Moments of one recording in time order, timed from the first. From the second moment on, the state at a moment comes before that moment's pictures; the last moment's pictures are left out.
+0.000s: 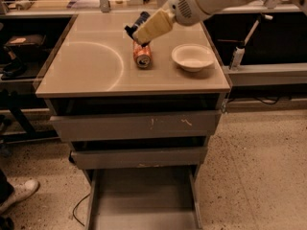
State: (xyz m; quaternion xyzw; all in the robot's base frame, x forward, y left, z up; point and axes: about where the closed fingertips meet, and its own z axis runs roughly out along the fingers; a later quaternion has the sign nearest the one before) arm 0.626 -0.015 1.006 -0.43 0.78 0.15 0.43
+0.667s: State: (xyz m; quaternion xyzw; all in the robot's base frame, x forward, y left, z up) arm 0.610 -0.024 0.963 -0.42 0.80 0.14 0.40
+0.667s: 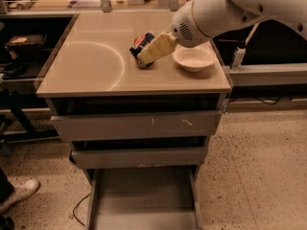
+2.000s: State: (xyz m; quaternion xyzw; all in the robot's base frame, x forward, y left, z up) arm 0.531 -0.018 0.795 -0.31 0.86 0.23 0.33
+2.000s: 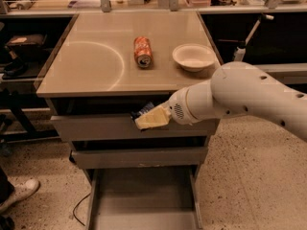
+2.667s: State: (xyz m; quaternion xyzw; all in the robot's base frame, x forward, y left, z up) arm 0.519 0.001 0.684 -0.25 0.89 0.26 0.27
